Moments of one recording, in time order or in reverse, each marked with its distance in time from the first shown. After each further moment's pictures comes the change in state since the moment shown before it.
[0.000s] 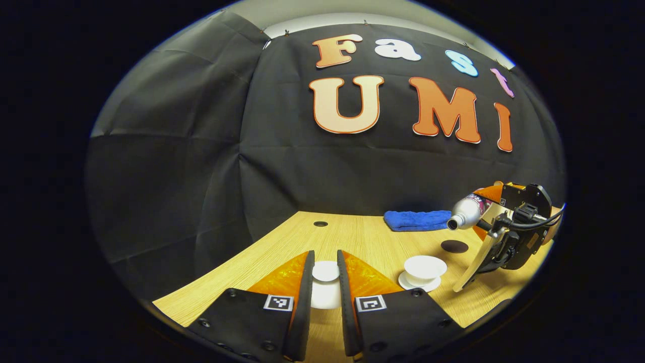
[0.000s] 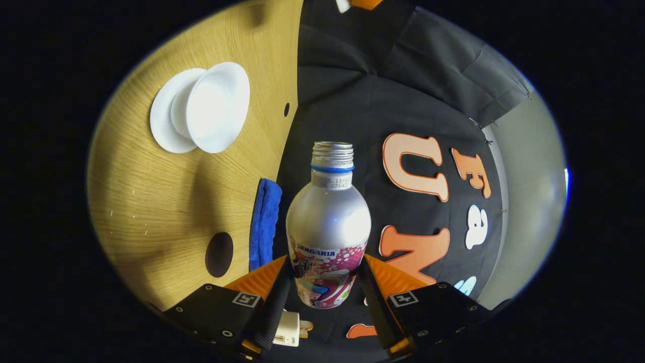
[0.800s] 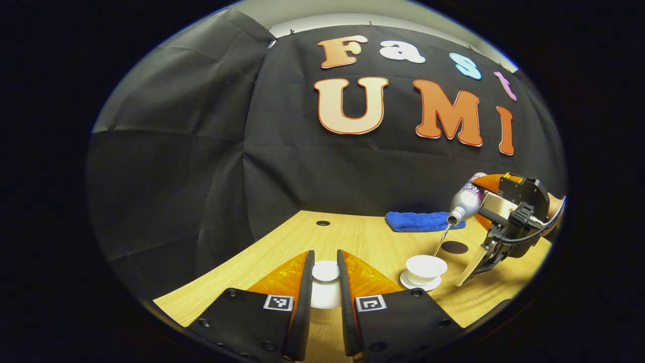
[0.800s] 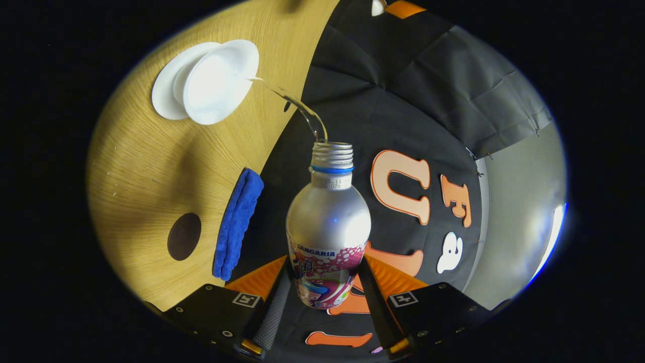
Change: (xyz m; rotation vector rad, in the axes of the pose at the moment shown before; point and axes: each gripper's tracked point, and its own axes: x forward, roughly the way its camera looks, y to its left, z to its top) left arm -0.004 0.007 0.000 -0.017 -0.003 0.001; right arm 0.016 -0.035 0.000 -0.173 -0.043 -0.095
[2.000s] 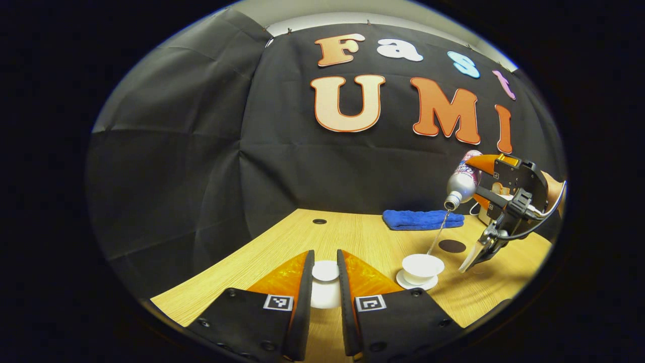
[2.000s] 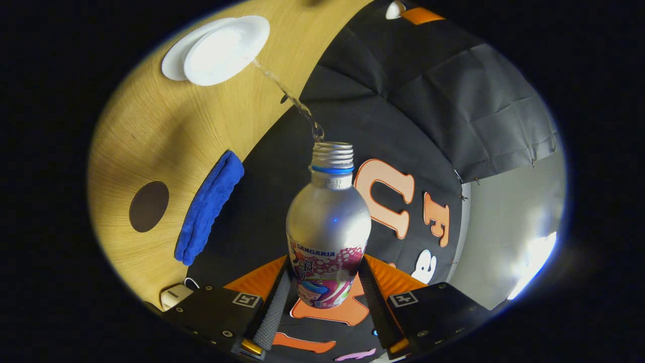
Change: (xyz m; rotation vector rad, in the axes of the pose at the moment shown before) left arm 0.003 -0.002 -0.004 0.009 0.015 -0.018; right arm 0.015 -0.027 -0.007 -0.185 -0.047 -0.088
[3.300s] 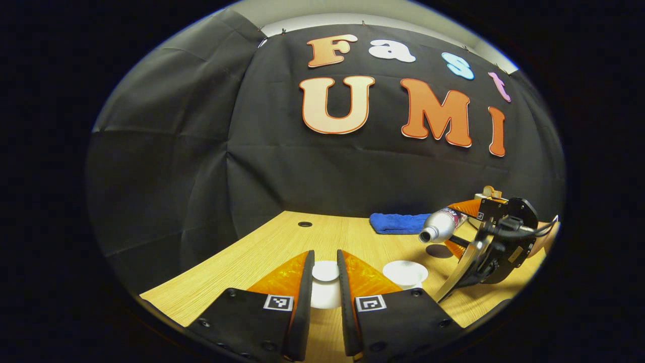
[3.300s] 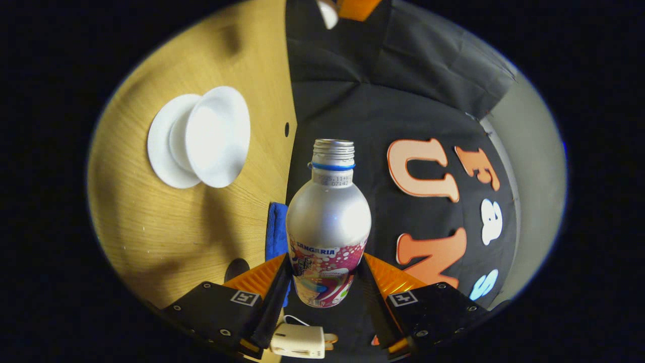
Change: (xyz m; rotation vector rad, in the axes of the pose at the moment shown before) left arm 0.014 -0.036 0.008 -0.010 -0.025 -0.069; right arm -0.033 0.069 0.050 0.613 0.038 0.236
